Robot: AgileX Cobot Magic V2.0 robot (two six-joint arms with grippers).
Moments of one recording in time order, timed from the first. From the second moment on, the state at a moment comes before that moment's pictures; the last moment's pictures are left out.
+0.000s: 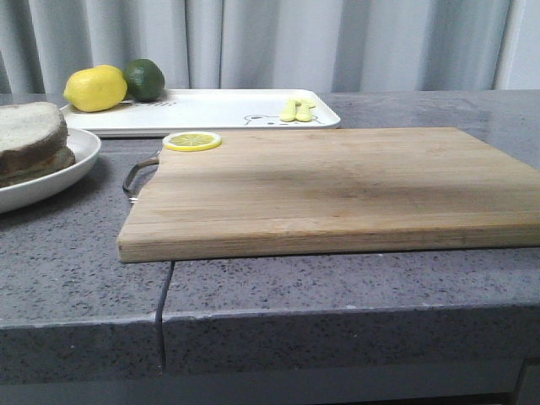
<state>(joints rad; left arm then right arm) 0.30 1.46 -0.98 -0.41 0.80 0.14 0.73 1.54 -1.49 0.82 0.61 -0.64</state>
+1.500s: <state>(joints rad) -0.01 2.09 -1.78 -0.81 0.74 0.11 0.73 1.21 -1.48 0.75 0.64 -0.63</state>
